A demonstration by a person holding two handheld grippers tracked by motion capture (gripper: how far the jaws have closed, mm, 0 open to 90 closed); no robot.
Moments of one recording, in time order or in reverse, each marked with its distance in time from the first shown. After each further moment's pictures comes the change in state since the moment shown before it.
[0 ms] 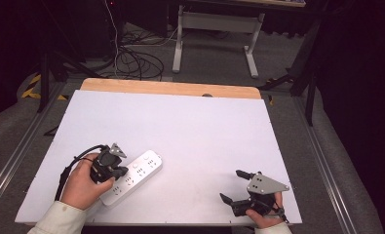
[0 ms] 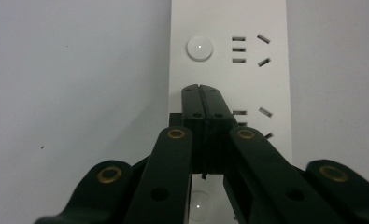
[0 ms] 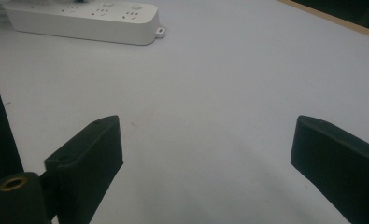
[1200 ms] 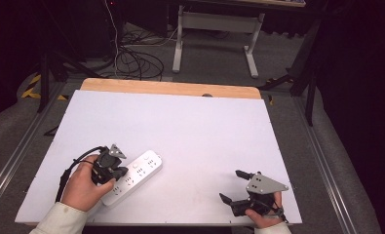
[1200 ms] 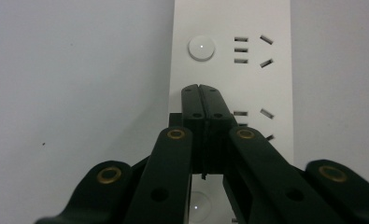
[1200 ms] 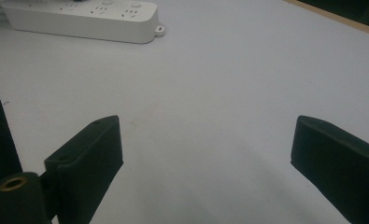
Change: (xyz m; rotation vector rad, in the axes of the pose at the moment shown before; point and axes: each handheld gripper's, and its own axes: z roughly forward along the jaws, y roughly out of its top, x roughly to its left) left arm -0.004 -0.003 0.001 -0.015 0.027 -0.019; right arm 0.000 0.000 0.001 0.008 -0.004 0.002
